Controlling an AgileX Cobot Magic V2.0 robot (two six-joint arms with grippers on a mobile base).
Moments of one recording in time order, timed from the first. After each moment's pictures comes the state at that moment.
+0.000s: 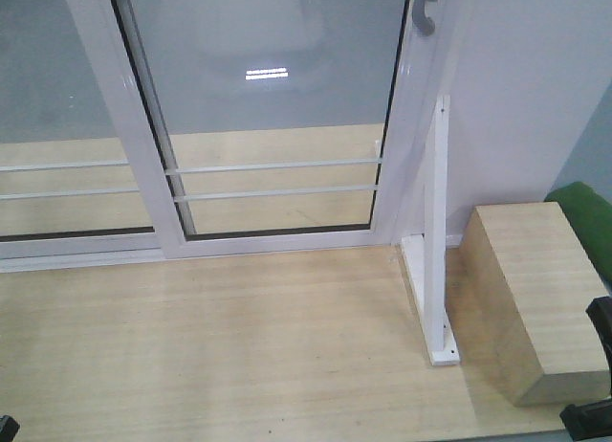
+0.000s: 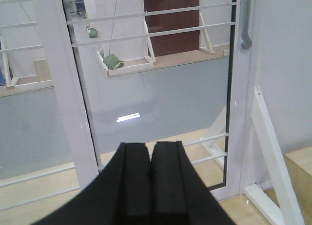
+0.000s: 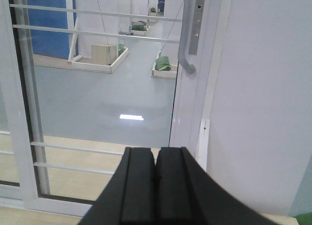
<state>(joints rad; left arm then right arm) -0.23 -0.01 0.03 0.04 0.15 0.00 0.16 -0.01 0.03 0.05 0.14 -0.13</state>
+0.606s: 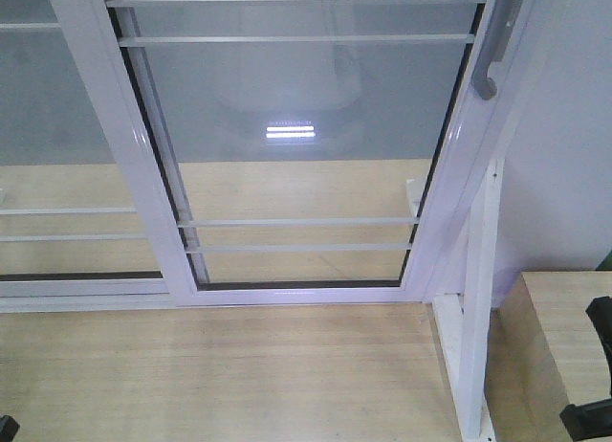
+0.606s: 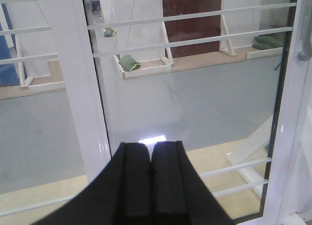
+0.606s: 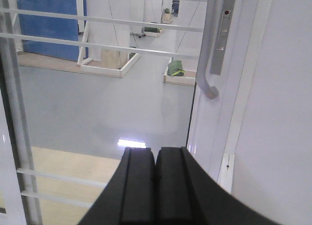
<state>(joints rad) -0.23 -0.01 0.03 0.04 0.15 0.00 0.16 -0.01 0.03 0.05 0.14 -0.13</state>
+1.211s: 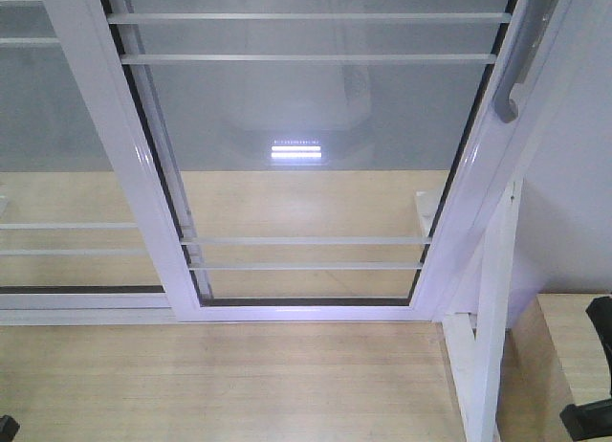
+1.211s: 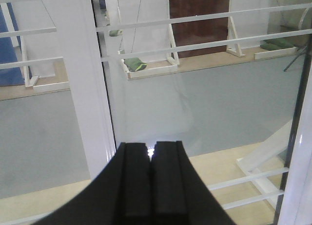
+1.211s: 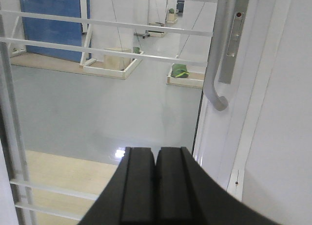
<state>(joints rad) -0.23 -0.01 0.03 0.04 0.15 0.00 0.16 -0.01 0.03 0.05 0.14 -0.13</state>
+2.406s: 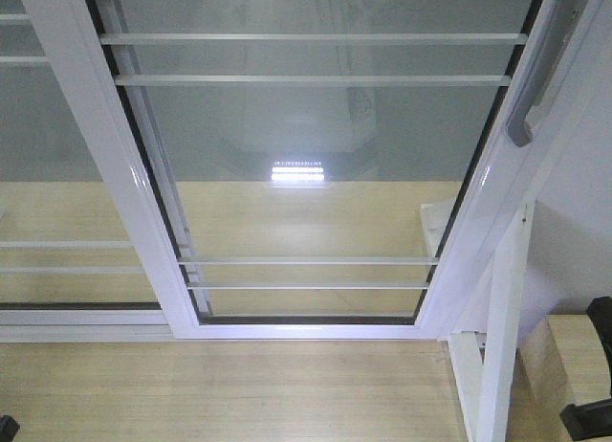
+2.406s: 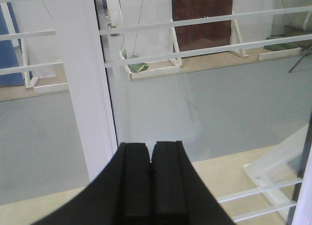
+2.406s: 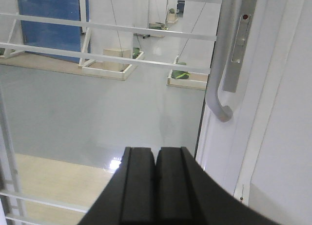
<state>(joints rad) -0.23 -0.01 0.03 0.04 0.15 0.00 0.16 -0.01 0.03 0.05 0.14 -0.13</state>
